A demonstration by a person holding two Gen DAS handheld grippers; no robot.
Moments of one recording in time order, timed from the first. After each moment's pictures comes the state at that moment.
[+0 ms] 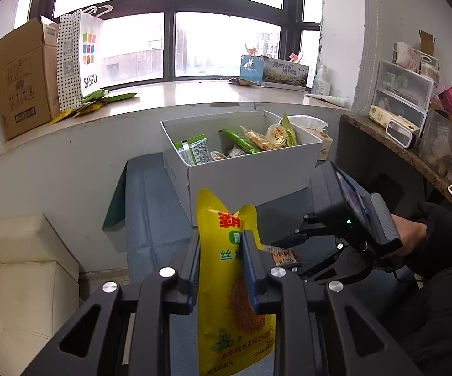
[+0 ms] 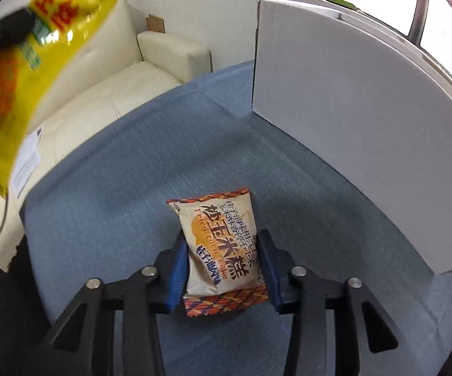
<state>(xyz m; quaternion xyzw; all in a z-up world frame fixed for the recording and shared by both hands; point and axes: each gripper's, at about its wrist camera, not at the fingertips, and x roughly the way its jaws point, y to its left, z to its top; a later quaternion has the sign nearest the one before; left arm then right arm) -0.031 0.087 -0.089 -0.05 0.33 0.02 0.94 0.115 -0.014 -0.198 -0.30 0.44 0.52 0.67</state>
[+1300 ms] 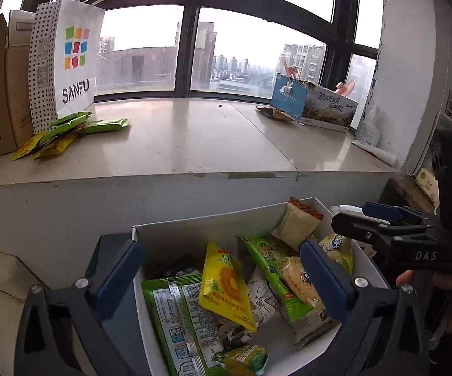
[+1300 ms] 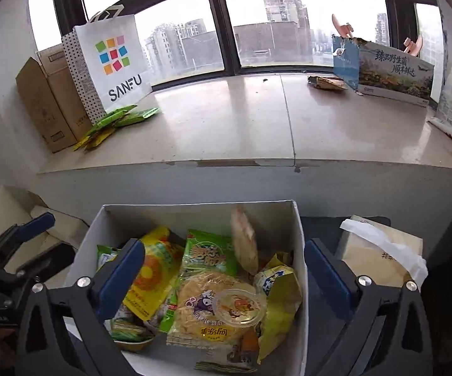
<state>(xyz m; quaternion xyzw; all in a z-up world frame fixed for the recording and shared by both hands) 0.241 0.136 -0.062 -0.11 0.32 0.07 0.94 0.361 -0.041 -0.060 -0.04 0.42 0.31 0.85</state>
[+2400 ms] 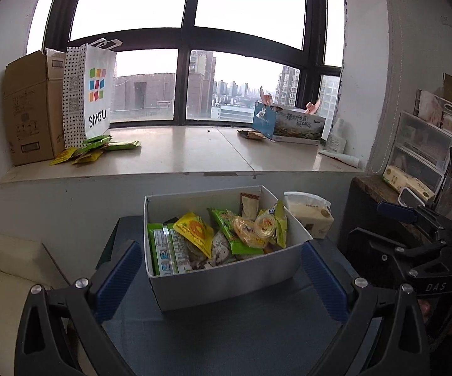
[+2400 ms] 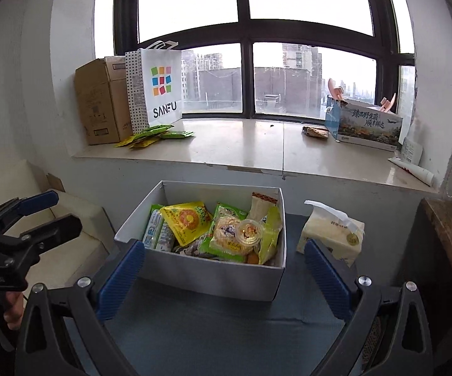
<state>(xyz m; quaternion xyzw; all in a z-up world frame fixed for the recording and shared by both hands) 0.052 0.035 -0.001 -0.09 0.26 0.08 0.96 0.158 -0.129 0.018 -0.09 0.30 0.33 0.89</state>
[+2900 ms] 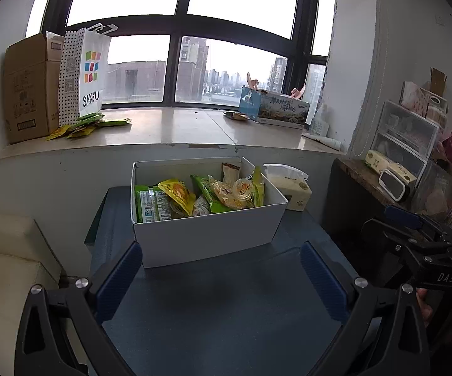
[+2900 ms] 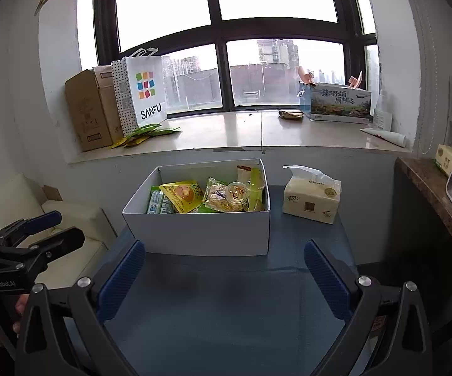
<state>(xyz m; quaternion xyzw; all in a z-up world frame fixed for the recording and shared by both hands) 0.004 0.008 -0.020 -0.10 0.28 0.05 0.95 0.095 -0.180 0.007 -0.04 0.31 0.29 0.90</state>
